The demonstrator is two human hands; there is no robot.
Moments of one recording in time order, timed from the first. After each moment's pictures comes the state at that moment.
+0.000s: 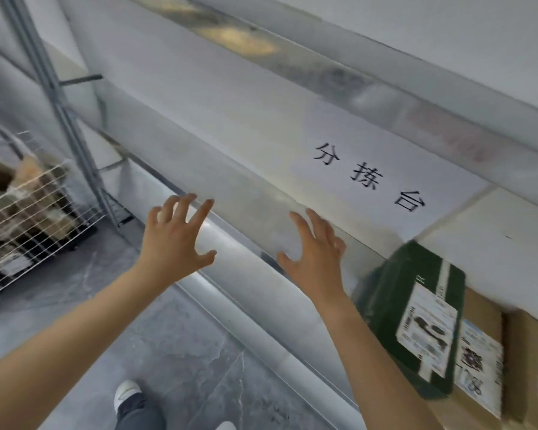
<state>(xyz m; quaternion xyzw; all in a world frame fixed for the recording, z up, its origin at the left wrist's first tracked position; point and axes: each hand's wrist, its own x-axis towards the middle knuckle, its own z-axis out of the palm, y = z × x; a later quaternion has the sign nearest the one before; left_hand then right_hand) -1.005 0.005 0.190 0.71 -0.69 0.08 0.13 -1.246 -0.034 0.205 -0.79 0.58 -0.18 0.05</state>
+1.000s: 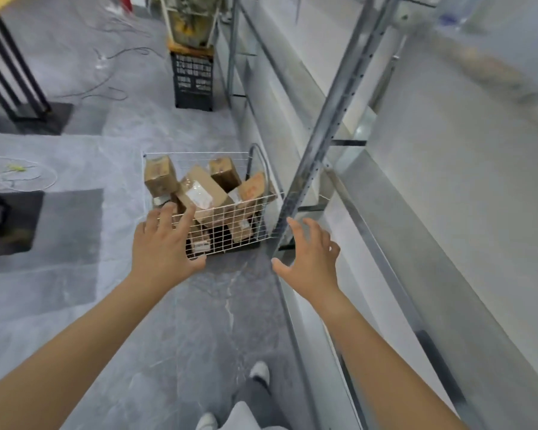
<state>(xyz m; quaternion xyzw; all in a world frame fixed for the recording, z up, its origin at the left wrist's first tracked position) -0.542 0.117 0.162 0.95 -0.31 0.03 0.07 -0.696 -0.080 0.175 -0.95 0.29 -0.05 0.10</state>
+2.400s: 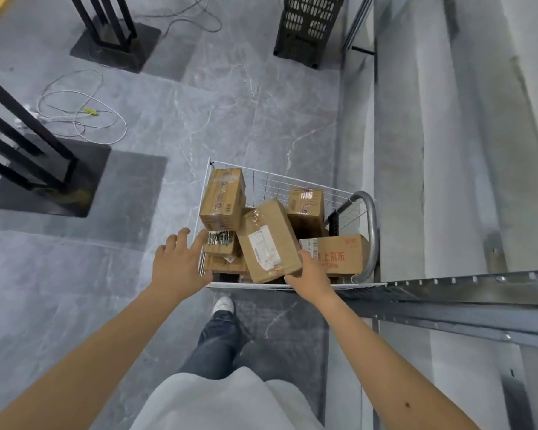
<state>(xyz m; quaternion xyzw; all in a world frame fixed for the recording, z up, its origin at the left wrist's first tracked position) -0.139 0.015 0.018 0.97 -0.15 -0.21 0.02 -0.222 -0.234 -0.009 -0.87 0.26 0.25 0.34</state>
